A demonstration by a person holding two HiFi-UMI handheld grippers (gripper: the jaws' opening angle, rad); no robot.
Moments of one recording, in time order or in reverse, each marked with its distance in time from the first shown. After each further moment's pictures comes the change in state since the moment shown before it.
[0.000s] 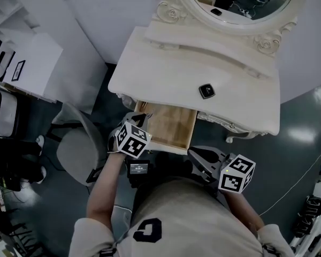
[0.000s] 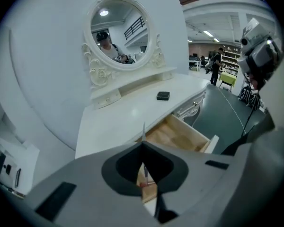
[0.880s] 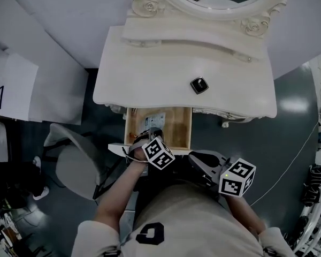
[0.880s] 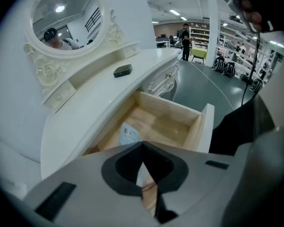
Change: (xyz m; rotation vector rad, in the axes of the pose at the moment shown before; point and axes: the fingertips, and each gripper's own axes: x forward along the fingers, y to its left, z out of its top) left arm 0.101 -0.097 -0.045 0.338 0.154 -0.191; right arm 0.019 -0.026 -0.018 0.086 0.000 -0.198
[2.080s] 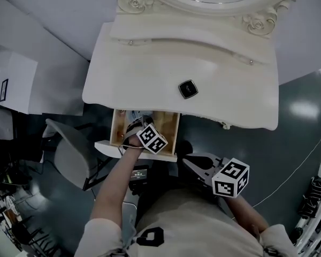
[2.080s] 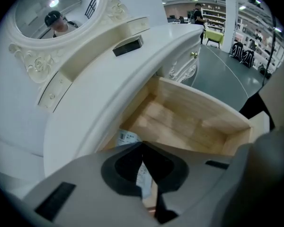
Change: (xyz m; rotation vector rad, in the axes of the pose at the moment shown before) left arm 0.086 0.038 0.031 -0.030 0.188 0.136; right arm -0.037 -0.079 0.005 0.001 0.155 0.136
